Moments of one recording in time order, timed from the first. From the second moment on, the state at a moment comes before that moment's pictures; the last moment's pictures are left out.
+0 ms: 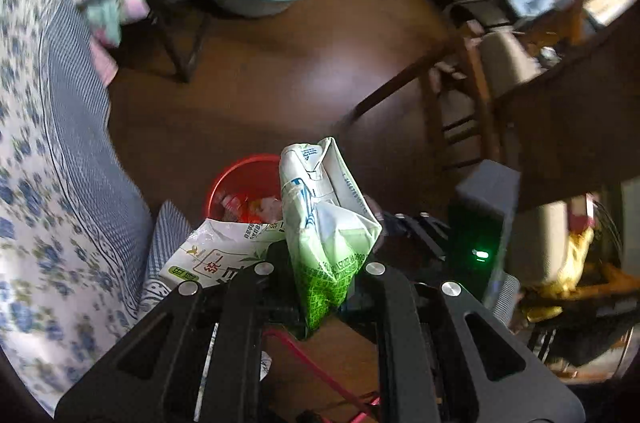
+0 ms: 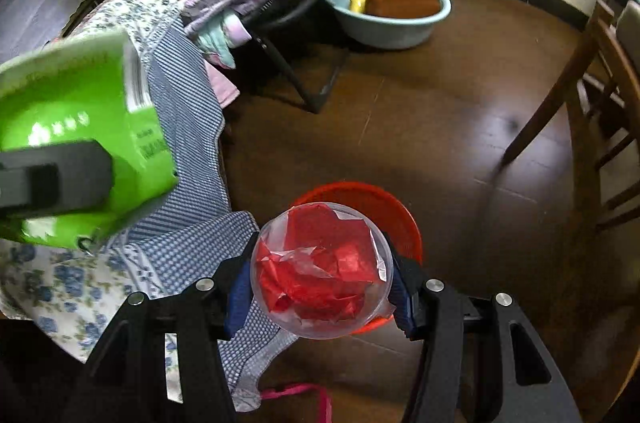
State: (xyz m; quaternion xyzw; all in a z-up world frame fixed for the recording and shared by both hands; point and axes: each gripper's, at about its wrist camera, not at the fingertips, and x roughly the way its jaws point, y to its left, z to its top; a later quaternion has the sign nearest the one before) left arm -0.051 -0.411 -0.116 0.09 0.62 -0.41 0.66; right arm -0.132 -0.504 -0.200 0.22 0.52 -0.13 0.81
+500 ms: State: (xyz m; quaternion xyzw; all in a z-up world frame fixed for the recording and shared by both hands) left arm -0.040 -0.433 -0.175 0.06 0.70 -0.37 0.61; right arm -0.131 -0.515 -0.260 0.25 0.56 -0.14 0.78
